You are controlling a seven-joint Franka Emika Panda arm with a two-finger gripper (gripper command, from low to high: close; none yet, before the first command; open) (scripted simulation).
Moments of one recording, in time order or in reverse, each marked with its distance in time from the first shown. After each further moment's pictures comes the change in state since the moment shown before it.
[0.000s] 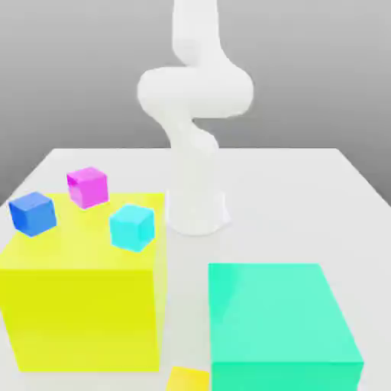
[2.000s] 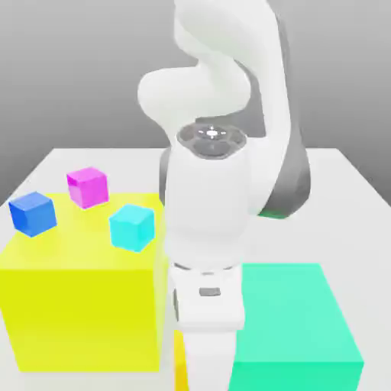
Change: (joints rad) arm 0.262 0.955 -0.237 -0.033 -0.042 0.316 -1.742
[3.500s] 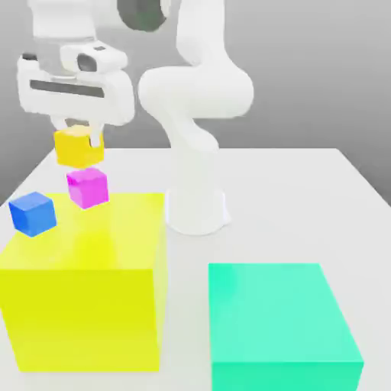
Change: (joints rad) arm -0.423 -0.995 -0.214 -0.438 -0.365 -0.593 -1.197
